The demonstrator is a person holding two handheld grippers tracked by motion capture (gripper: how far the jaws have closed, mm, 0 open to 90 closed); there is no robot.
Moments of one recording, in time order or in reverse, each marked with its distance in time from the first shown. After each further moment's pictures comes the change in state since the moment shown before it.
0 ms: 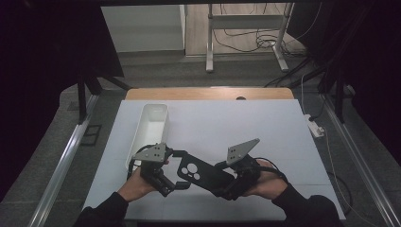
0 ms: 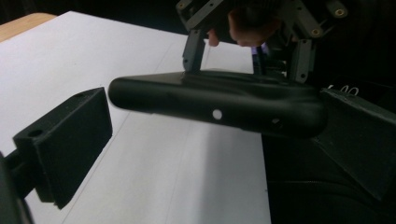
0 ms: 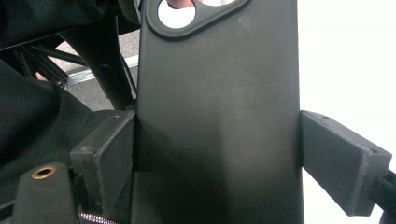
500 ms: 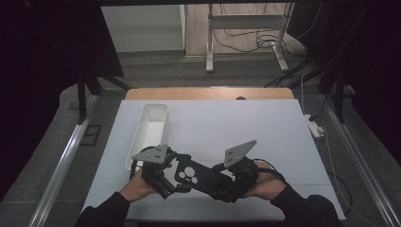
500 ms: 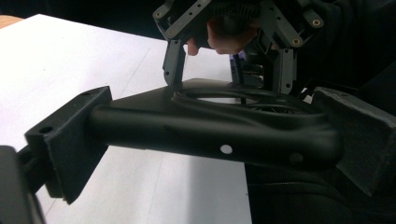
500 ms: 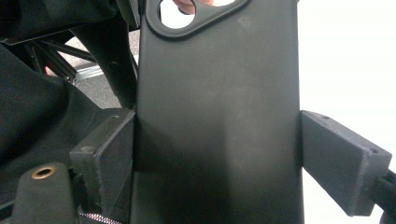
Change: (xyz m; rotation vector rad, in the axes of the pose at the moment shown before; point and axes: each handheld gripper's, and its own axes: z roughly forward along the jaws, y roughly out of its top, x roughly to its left) left arm 0.000 -0.002 0.004 -0.025 -0.080 -0.010; right arm 0.003 0.001 0.005 0.002 0.031 -0.026
